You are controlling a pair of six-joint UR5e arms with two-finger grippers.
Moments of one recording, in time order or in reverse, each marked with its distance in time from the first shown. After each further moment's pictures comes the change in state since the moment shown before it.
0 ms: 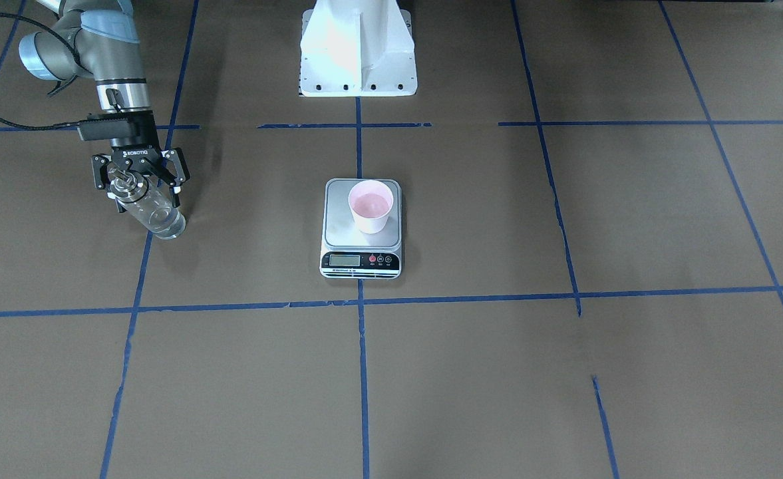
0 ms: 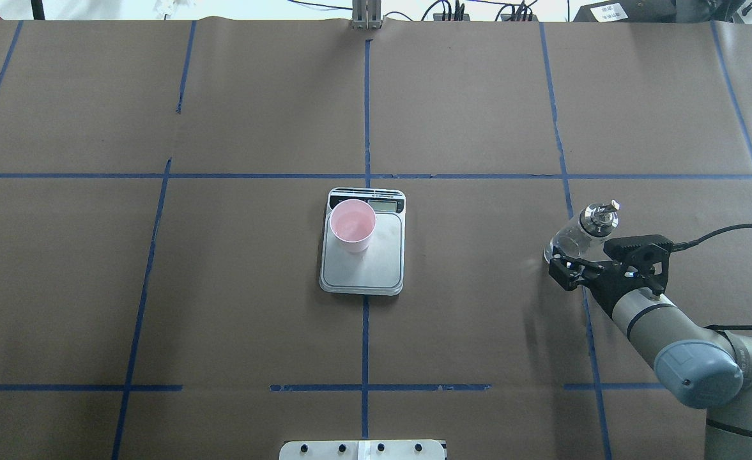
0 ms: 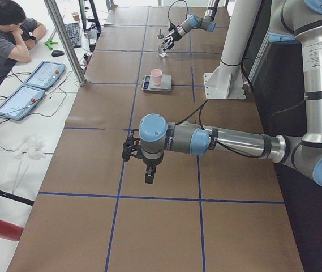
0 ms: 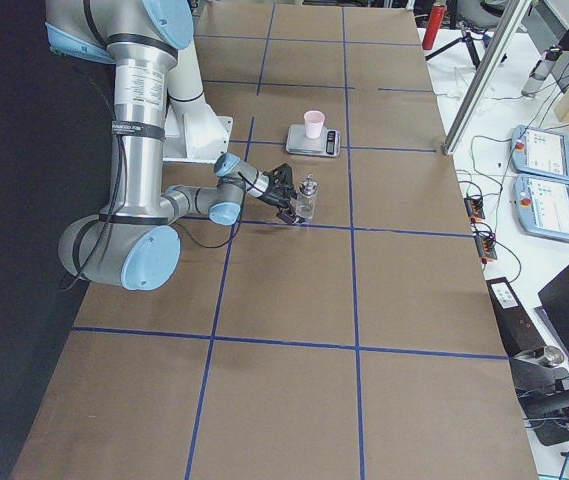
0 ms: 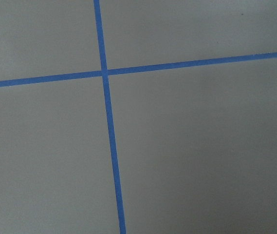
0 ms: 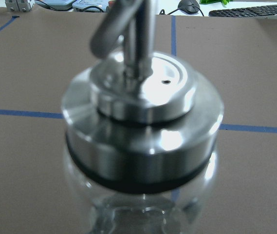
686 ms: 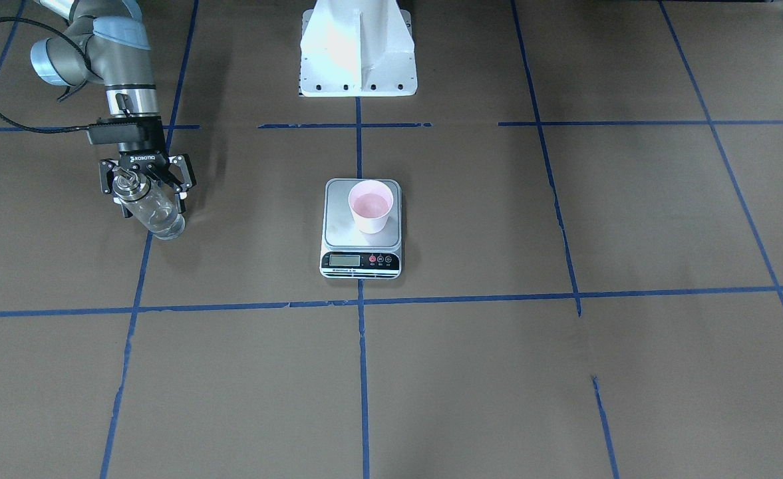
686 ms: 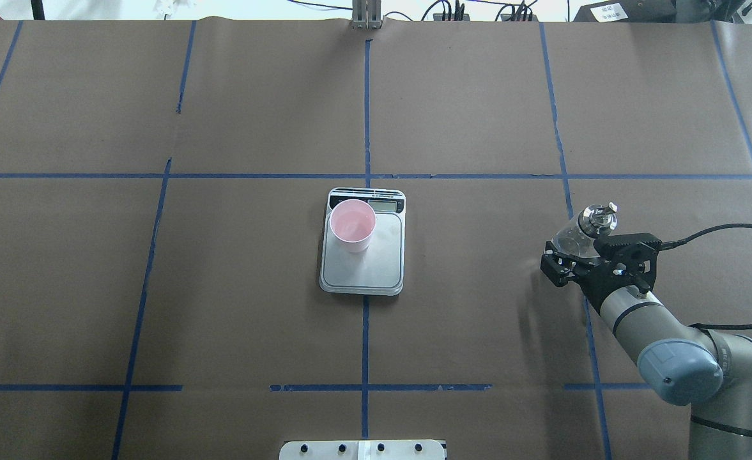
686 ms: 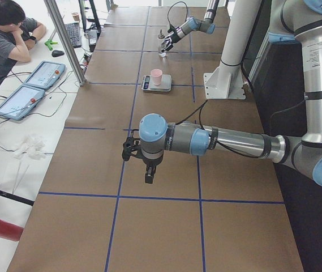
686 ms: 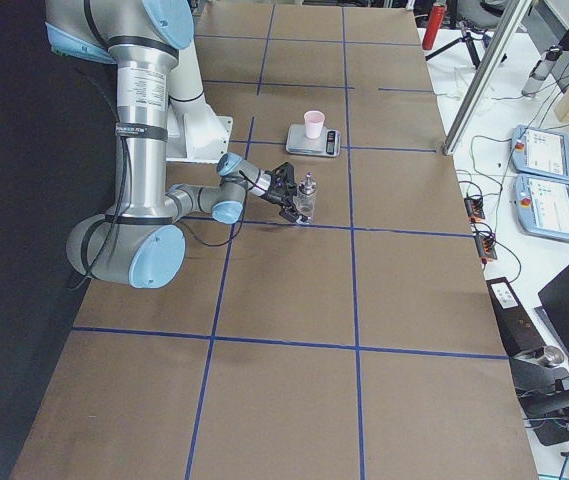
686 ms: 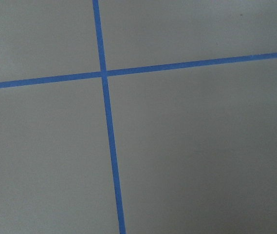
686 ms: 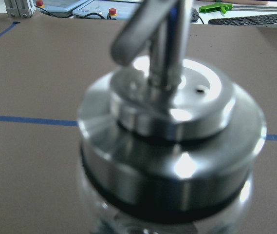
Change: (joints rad) left arm 0.000 0.000 0.000 0.000 0.000 0.000; right arm -0.001 0.041 -0.036 -0.014 -0.035 -0.001
